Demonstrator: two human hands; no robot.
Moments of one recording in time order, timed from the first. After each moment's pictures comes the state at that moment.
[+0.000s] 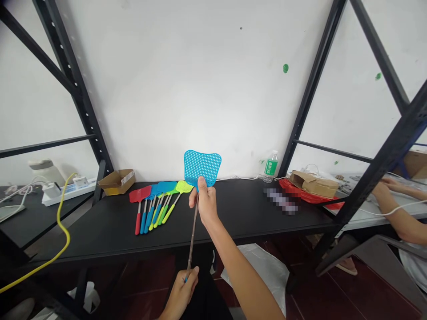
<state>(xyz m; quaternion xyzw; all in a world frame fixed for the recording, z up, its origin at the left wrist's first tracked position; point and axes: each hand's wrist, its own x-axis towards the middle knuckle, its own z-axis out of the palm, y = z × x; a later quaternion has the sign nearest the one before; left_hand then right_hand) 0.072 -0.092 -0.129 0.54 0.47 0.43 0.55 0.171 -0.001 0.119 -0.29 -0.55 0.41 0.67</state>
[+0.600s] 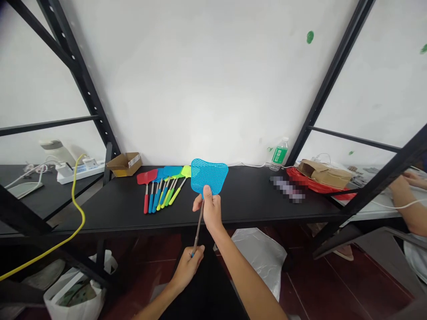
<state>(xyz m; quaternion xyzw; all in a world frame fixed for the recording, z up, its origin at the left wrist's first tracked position) 0.071 -0.096 -0.120 0.57 0.46 0.42 0.55 0.167 -0.026 0.049 -0.34 -0.55 0.40 0.65</state>
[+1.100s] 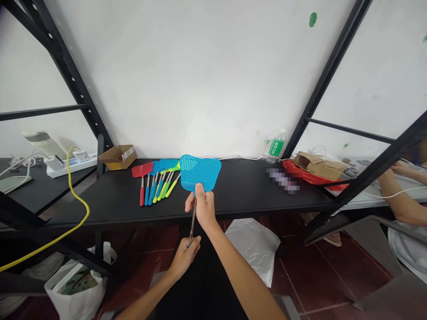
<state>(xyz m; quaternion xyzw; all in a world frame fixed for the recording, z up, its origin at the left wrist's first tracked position) 0.070 -0.099 -0.115 0.57 0.47 0.41 0.54 0.161 -0.044 0.046 -0.32 -0.56 0.45 0.63</state>
